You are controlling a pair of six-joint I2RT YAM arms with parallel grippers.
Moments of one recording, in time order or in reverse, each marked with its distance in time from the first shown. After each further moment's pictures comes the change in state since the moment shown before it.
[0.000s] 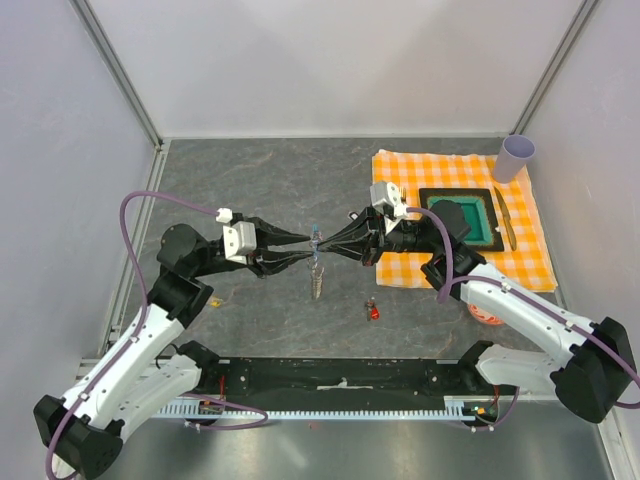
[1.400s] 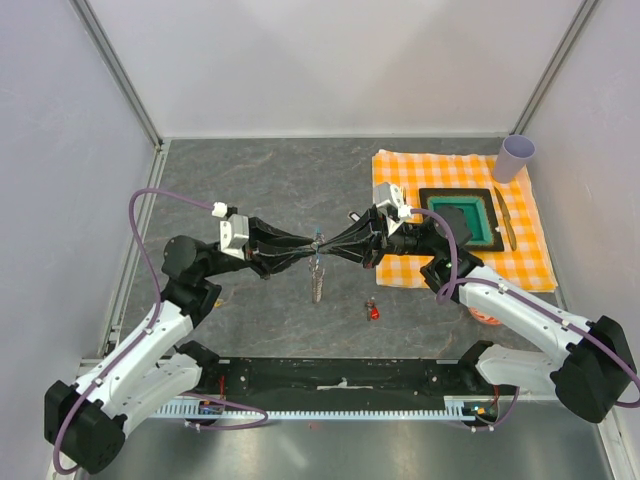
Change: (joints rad) left arm 0.011 0.047 -0.125 0.369 -0.001 -0.295; right arm 0.000 0.000 -0.049 0.120 0.008 0.079
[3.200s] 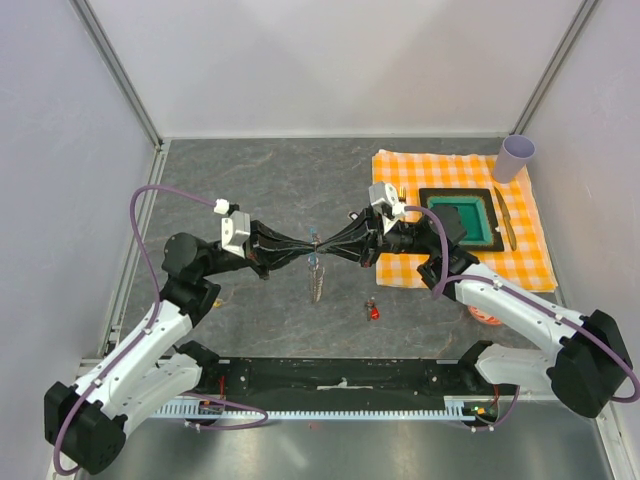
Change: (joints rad) left arm 0.005 0.008 0.005 -0.014 0.019 -0.033; right arm -0.005 0.034 0.000 0.008 -0.008 0.001
